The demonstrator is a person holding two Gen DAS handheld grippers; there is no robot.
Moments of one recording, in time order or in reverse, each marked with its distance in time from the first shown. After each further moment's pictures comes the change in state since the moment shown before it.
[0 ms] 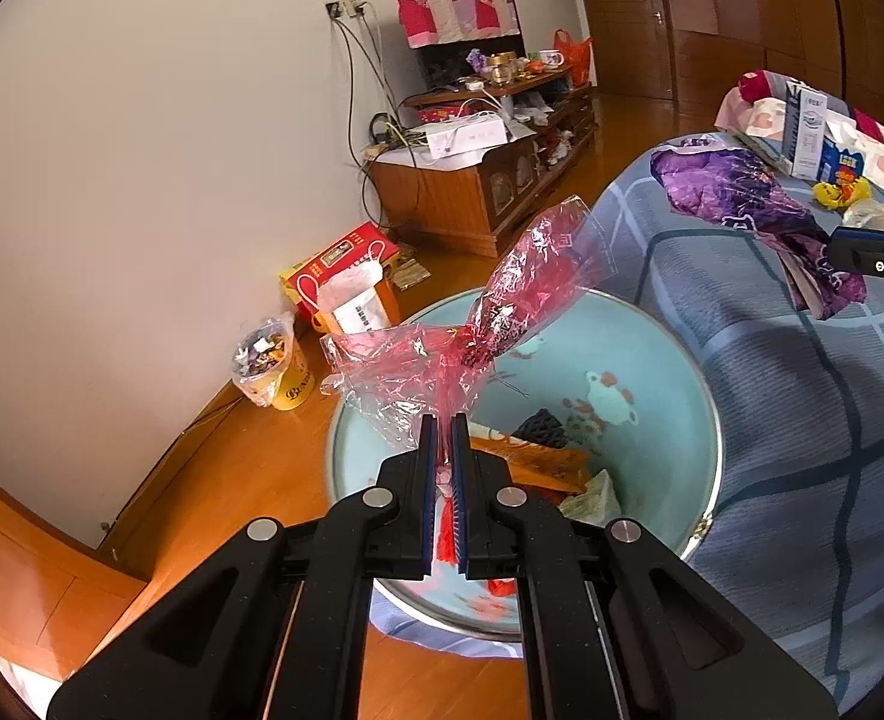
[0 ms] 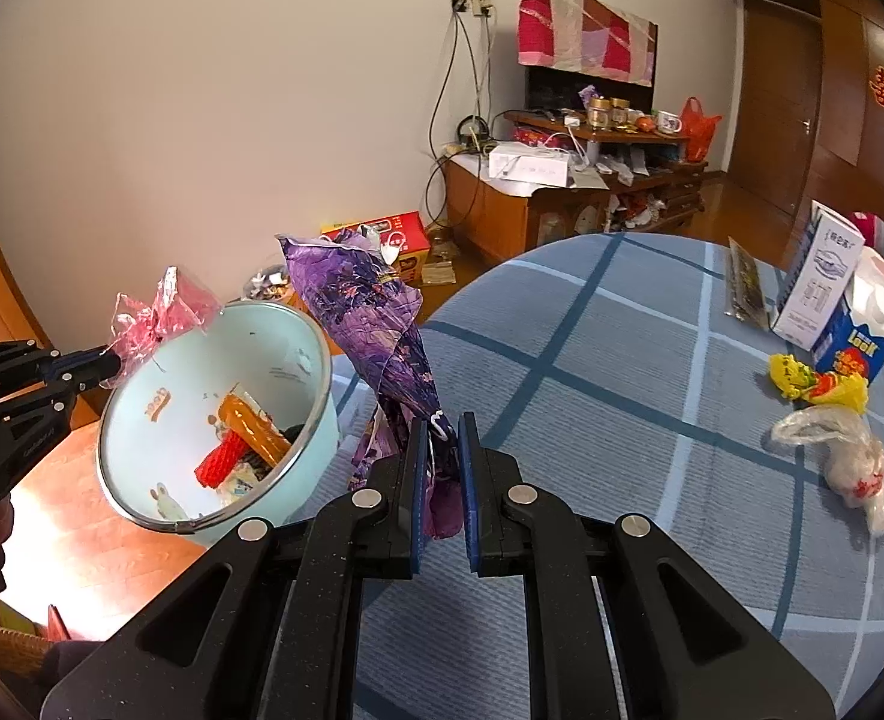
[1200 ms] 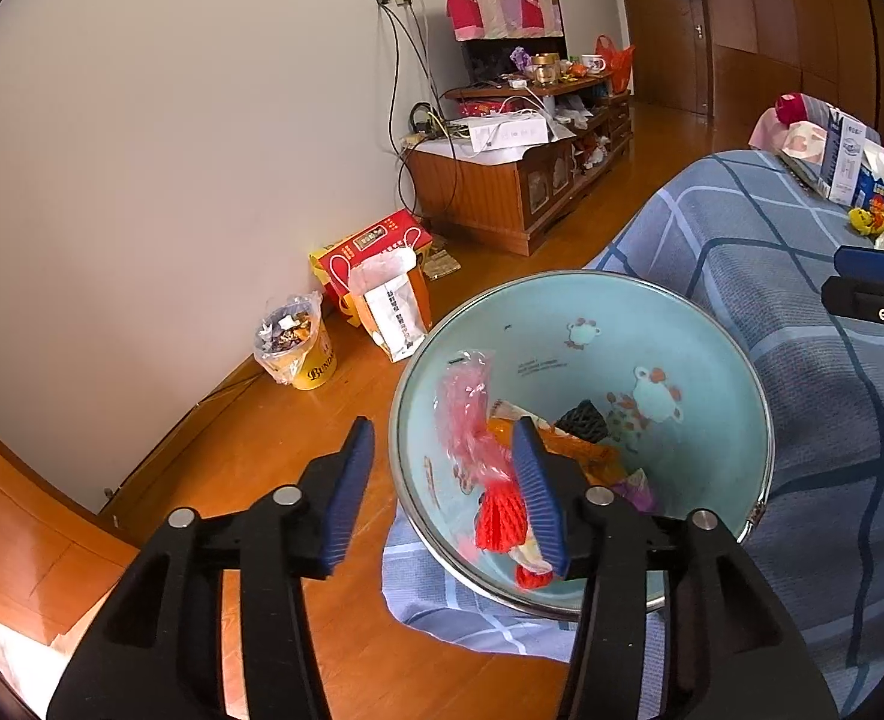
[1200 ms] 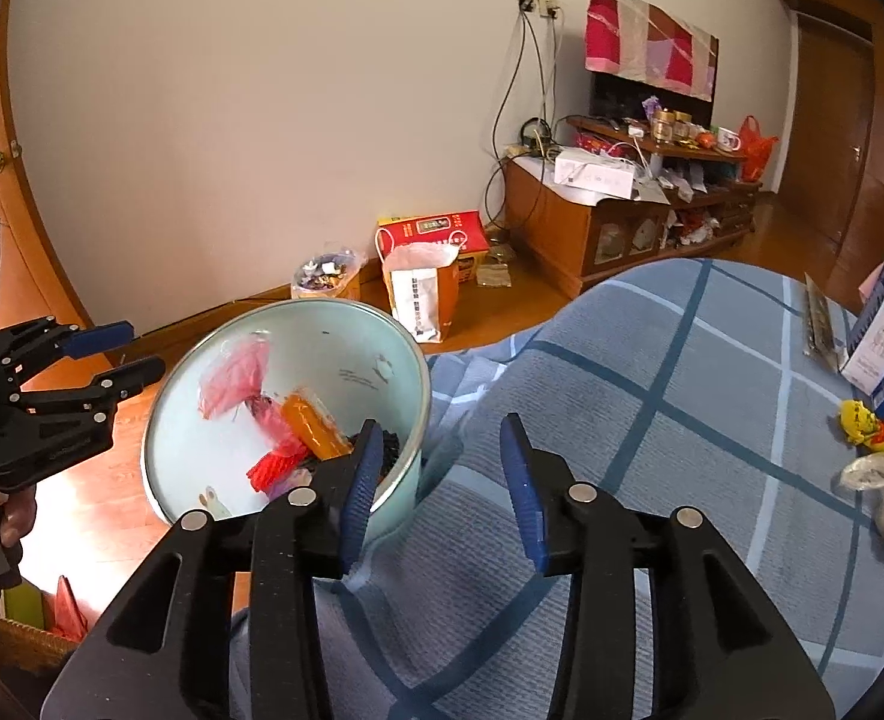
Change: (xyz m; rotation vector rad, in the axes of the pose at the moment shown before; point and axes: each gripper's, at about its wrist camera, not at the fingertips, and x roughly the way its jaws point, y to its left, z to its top) left arm 0.002 0.032 -0.013 -0.087 0.013 0.041; right arm 0.019 0.045 0.012 -0.080 0.009 0.094
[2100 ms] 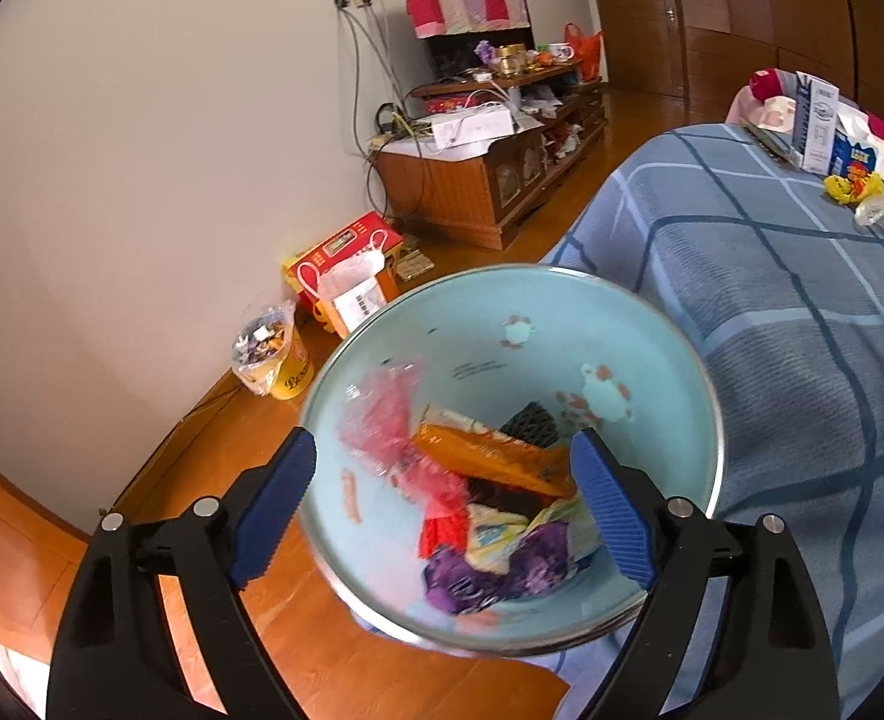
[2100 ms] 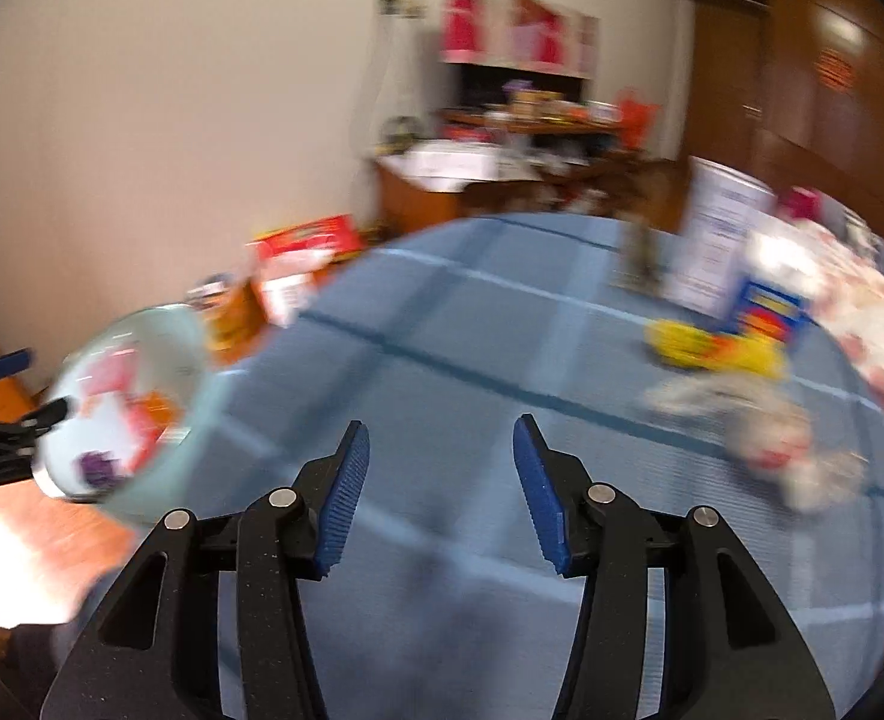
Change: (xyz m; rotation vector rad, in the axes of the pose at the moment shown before) left arm 0.012 -0.054 0.005 0.068 -0.003 -0.027; right arm -0.059 -0.128 -0.042 0.168 -0.012 -0.262
